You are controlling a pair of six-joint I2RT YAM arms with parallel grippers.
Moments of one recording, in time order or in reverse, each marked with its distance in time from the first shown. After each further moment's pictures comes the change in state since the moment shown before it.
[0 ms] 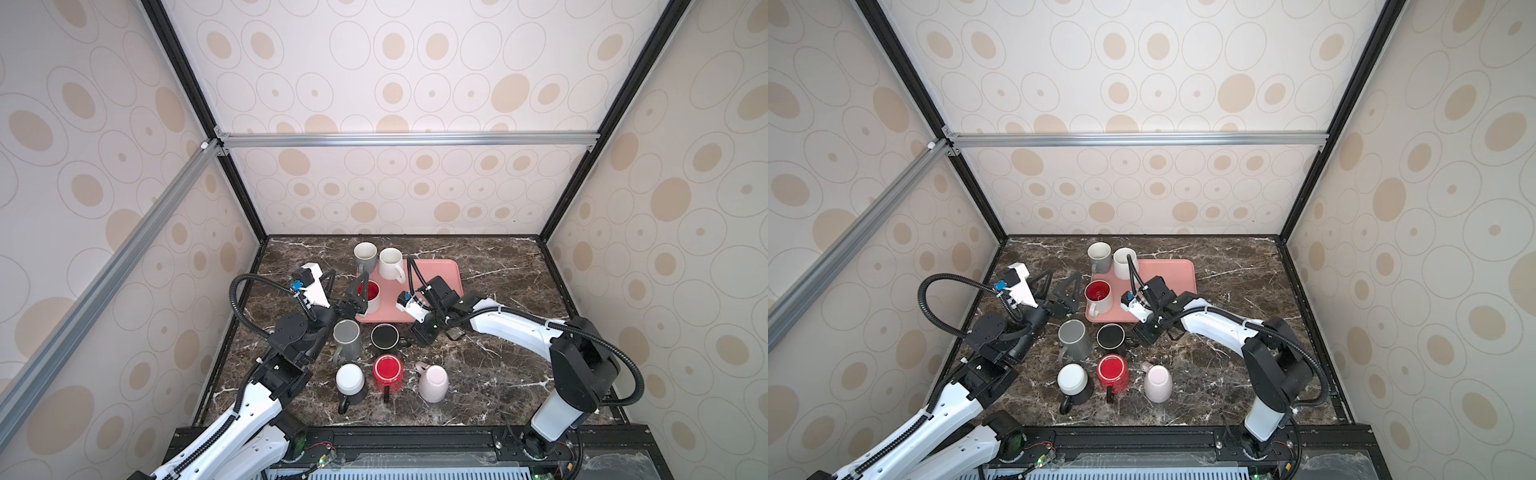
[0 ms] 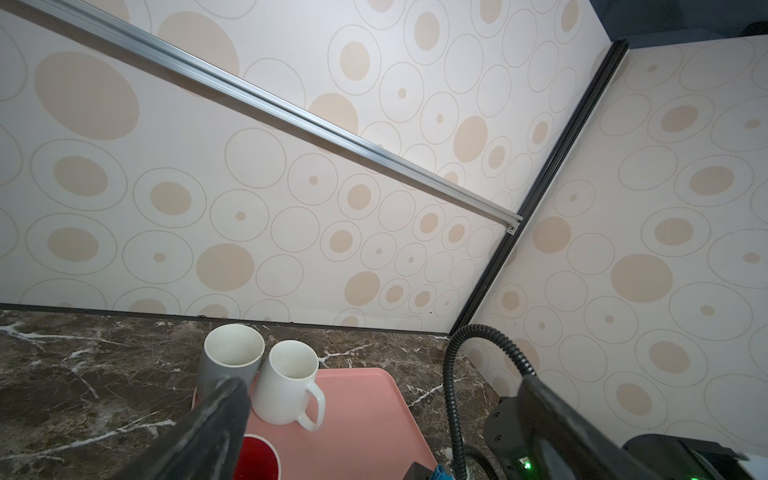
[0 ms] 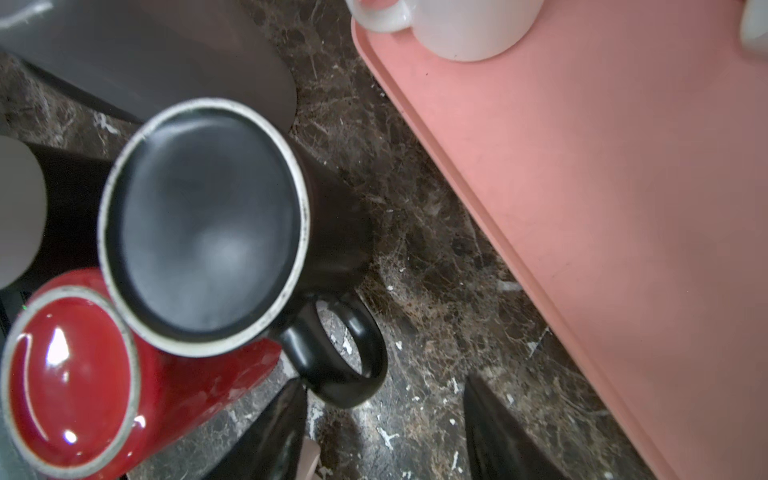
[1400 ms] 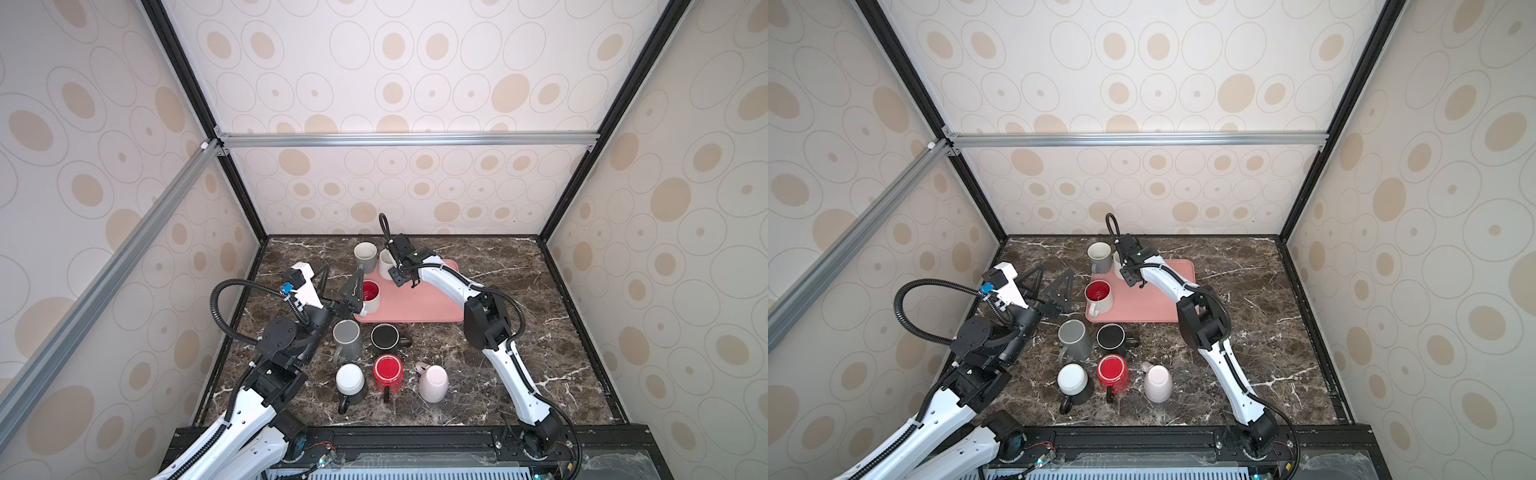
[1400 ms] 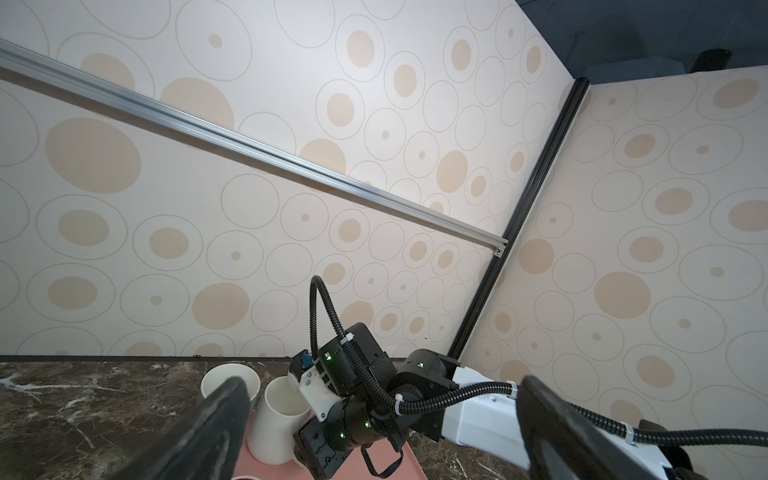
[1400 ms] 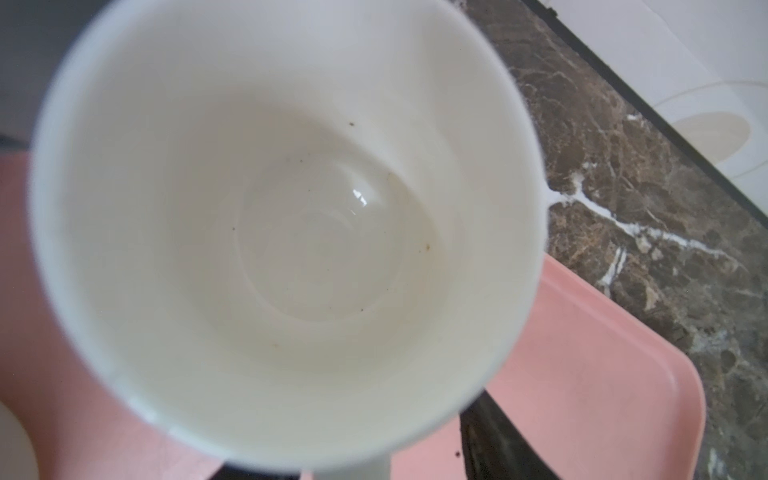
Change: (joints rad) left arm -0.002 -0.055 0.024 0.013 0.003 0.061; right arm -0.102 0.819 1.112 -0.230 0.520 0.133
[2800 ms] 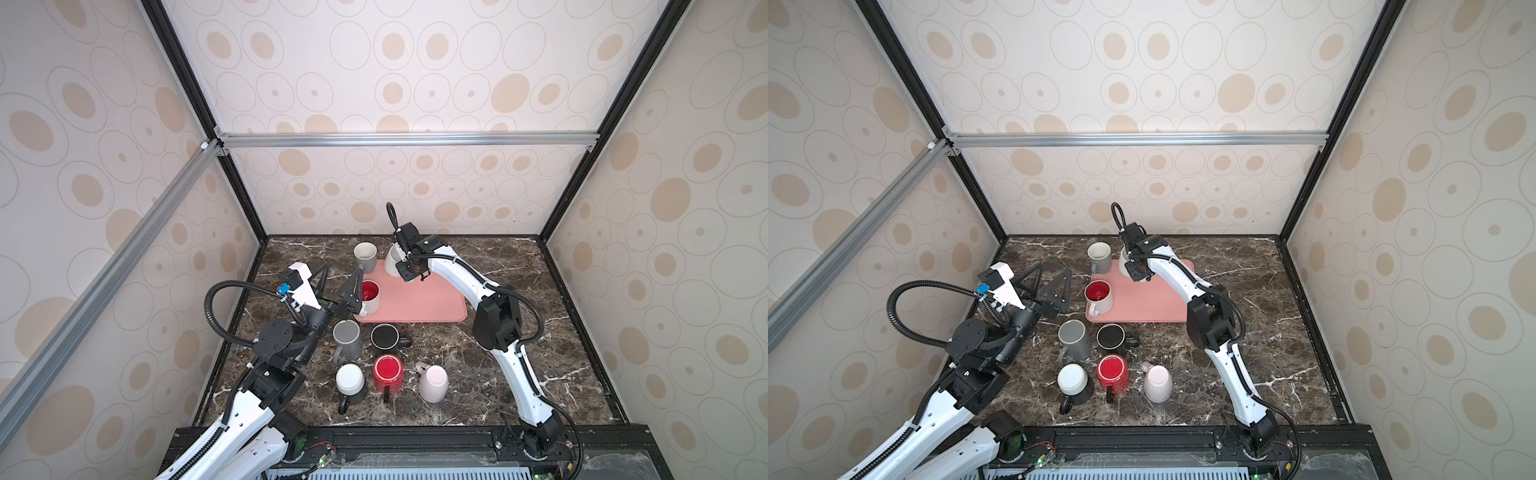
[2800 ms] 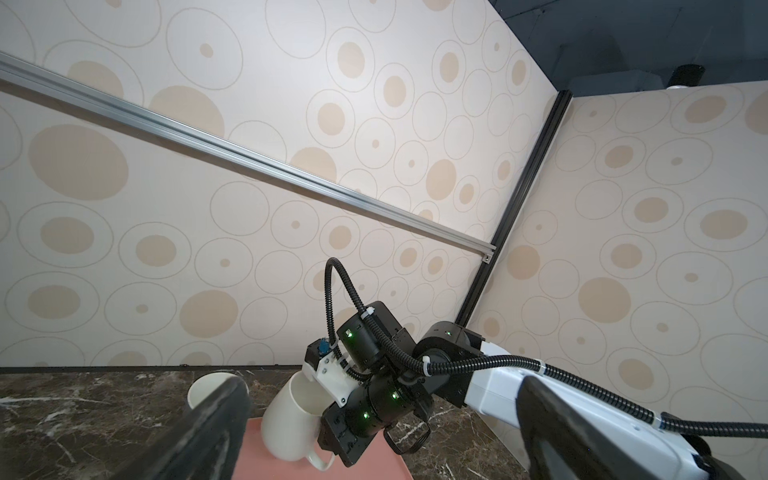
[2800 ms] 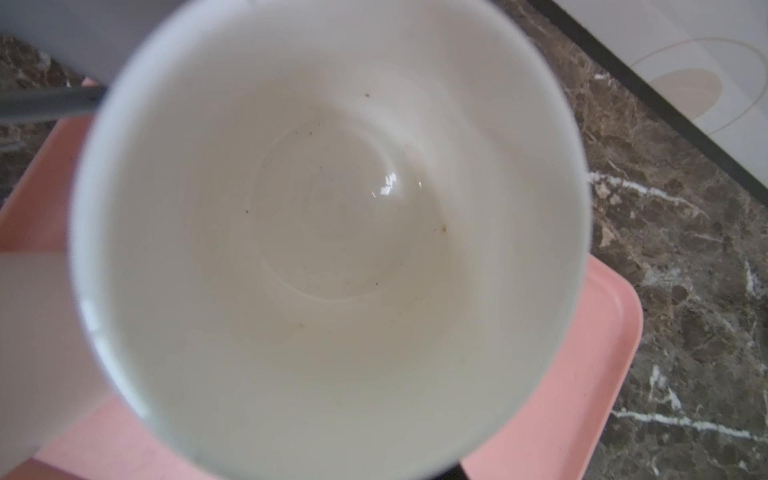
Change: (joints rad) left arm -0.002 -0.015 0.006 0.002 0.017 -0.006; right arm -0.024 -0.043 0.135 -0.242 -0.063 0.024
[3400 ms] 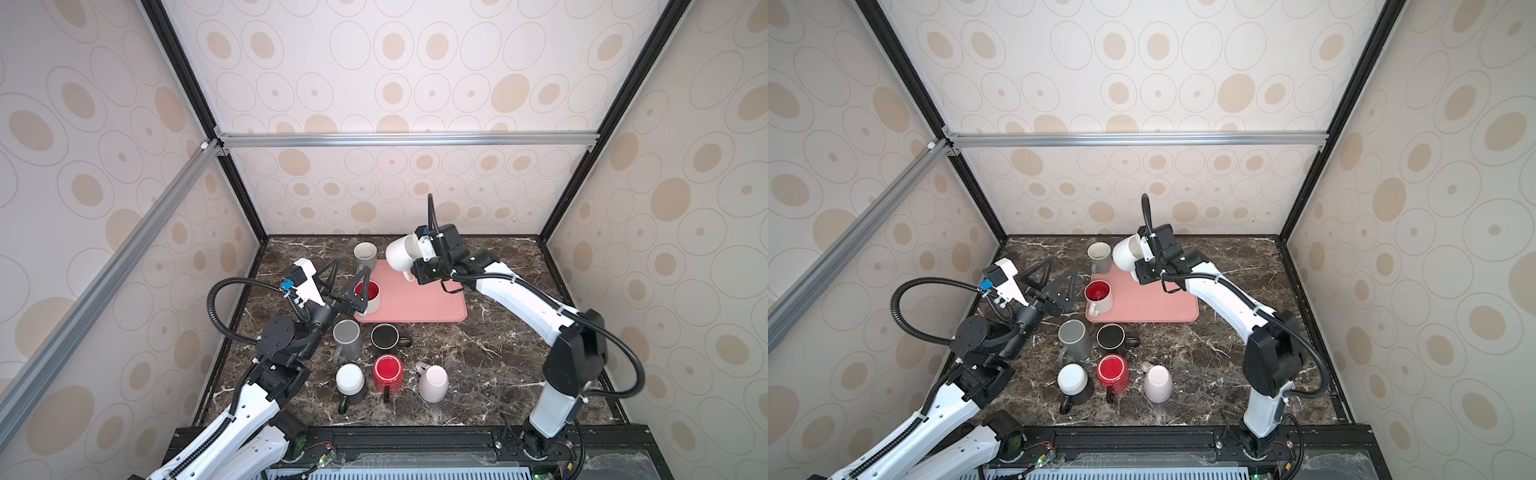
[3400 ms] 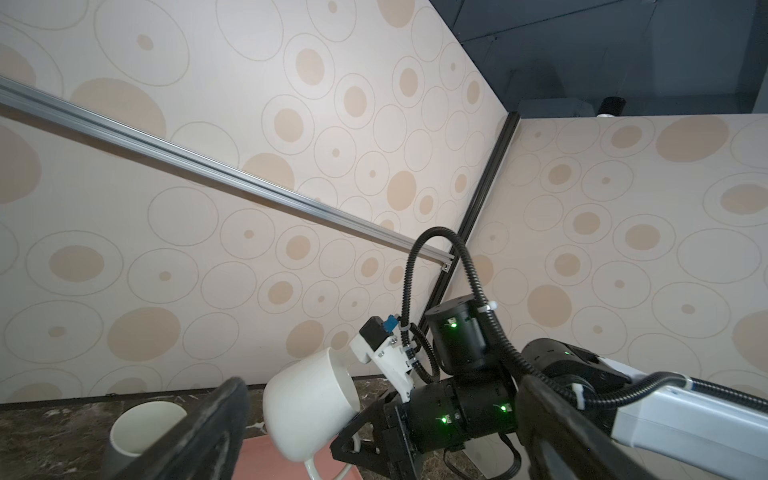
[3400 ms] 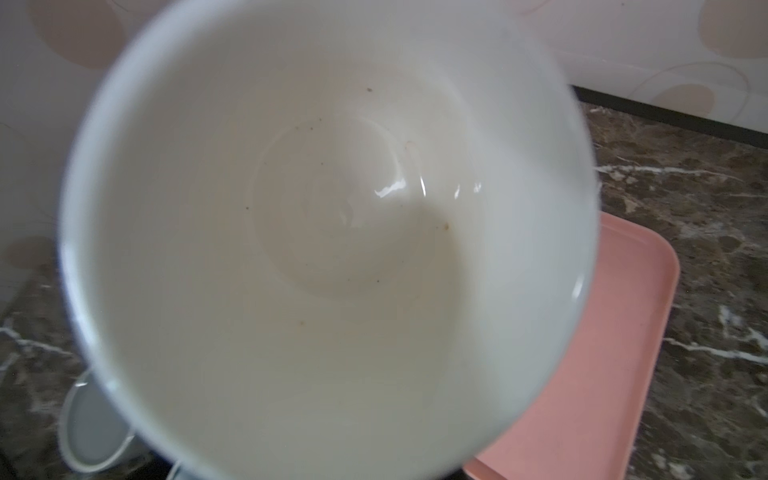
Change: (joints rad) left arm 0.000 0.050 0.006 0.103 0.092 -0.049; right arm 0.002 -0.613 -0.700 0.330 -0.208 0.173
